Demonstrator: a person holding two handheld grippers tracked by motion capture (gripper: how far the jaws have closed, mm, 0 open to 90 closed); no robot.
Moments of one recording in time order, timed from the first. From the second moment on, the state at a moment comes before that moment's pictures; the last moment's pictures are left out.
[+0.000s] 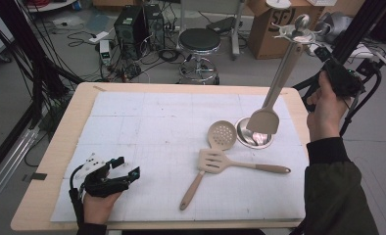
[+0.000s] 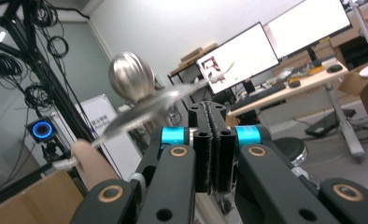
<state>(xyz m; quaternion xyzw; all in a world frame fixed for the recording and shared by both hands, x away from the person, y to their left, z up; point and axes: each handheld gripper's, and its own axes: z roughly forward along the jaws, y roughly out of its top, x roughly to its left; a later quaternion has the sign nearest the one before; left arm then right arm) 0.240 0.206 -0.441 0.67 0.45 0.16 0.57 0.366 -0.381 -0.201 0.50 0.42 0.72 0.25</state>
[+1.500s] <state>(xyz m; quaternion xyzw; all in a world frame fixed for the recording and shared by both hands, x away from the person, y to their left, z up) 0.241 0.205 -0.441 0.67 0.44 0.16 0.57 0.352 -0.336 -0.212 0.47 0.45 0.71 0.27</state>
